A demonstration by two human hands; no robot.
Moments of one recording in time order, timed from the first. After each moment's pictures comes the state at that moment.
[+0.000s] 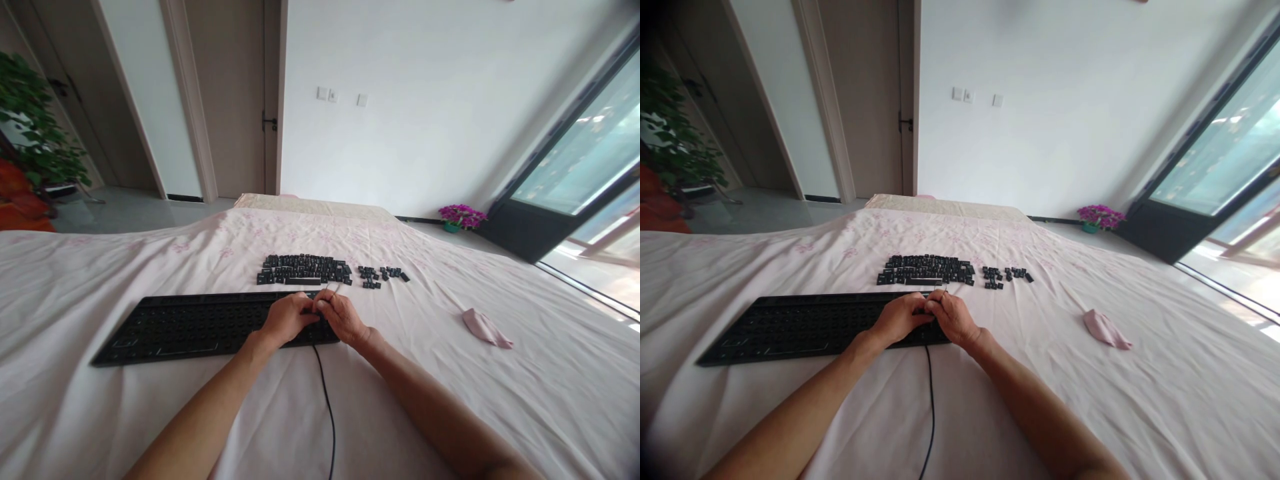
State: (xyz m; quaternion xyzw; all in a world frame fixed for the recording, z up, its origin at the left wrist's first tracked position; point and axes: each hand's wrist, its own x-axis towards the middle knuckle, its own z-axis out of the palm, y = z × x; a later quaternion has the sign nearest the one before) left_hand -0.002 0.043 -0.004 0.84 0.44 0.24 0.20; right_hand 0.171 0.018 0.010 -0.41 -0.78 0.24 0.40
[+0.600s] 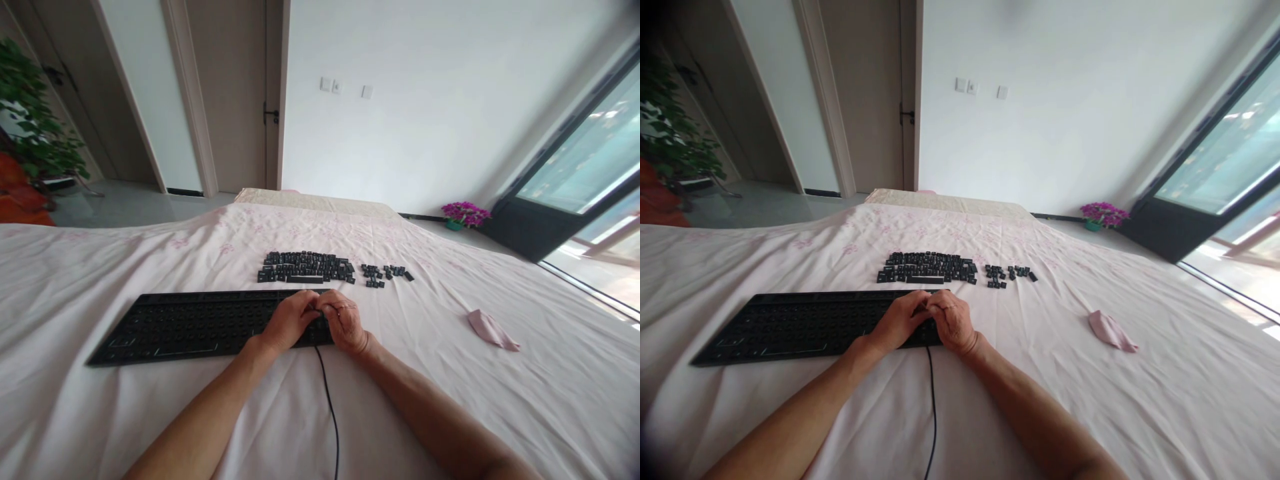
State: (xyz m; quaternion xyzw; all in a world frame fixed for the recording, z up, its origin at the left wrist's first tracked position) left_hand 0.001 0.036 -0.006 0.81 0.35 0.37 0.28; right_hand 0.164 0.013 0.000 -0.33 -0.80 0.09 0.50
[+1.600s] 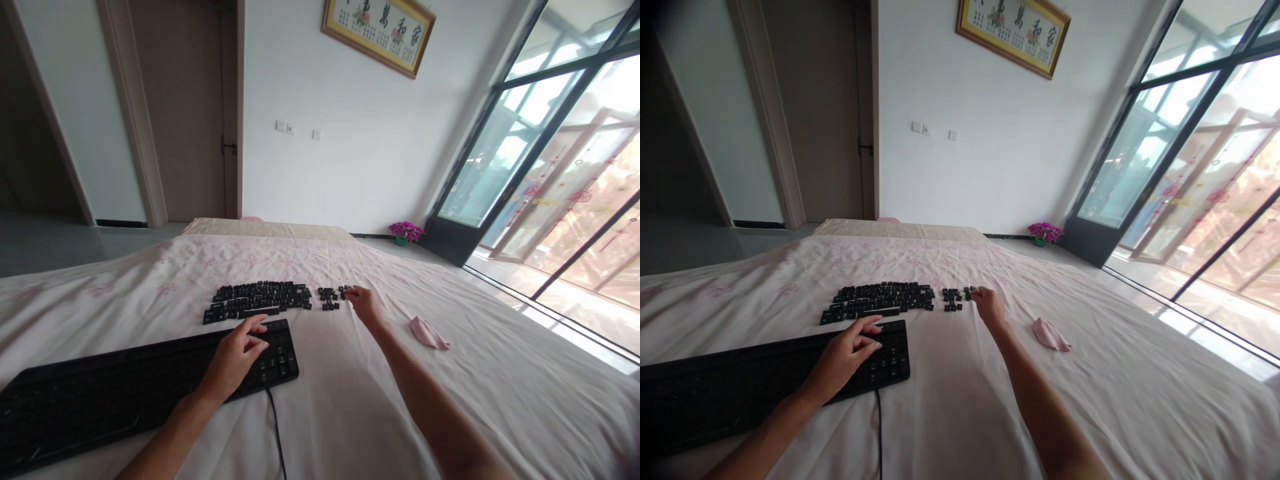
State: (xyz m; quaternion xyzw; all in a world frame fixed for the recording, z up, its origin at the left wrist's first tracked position) left_hand 0.002 0.041 -0.016 0.72 0.40 0.42 0.38; right_hand 0.356 0.061 0.016 -0.80 -0.54 0.00 0.27
